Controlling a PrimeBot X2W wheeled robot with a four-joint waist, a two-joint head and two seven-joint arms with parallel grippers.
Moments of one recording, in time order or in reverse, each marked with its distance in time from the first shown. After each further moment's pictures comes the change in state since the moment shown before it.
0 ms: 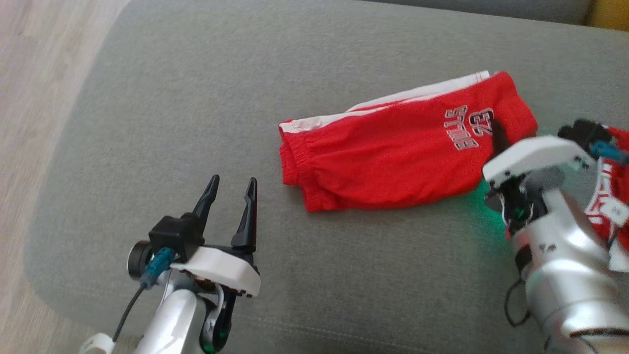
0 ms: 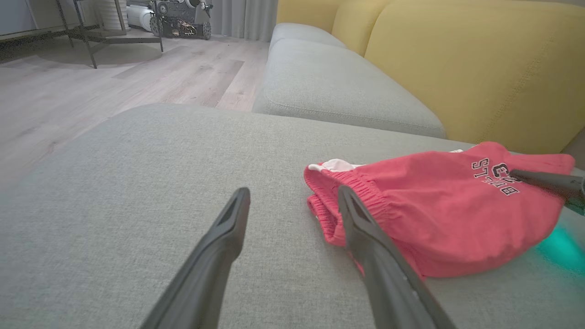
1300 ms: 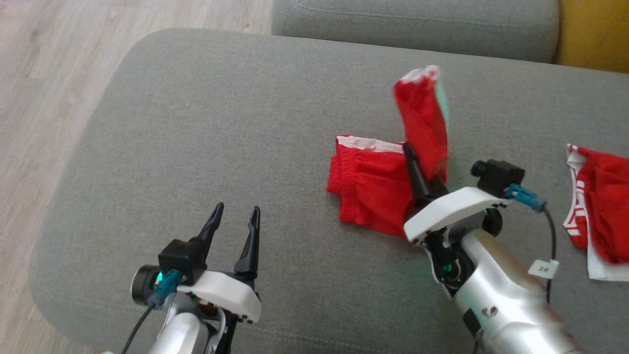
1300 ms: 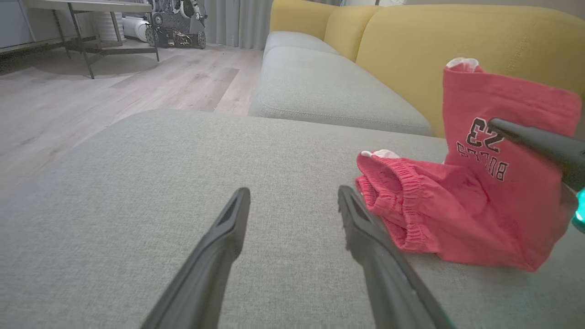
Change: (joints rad) left arm 0.063 0.000 0.000 0.027 0.040 -0.017 0.000; right arm 0.227 0.007 0.548 -0.336 0.205 0.000 -0.256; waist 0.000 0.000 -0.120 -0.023
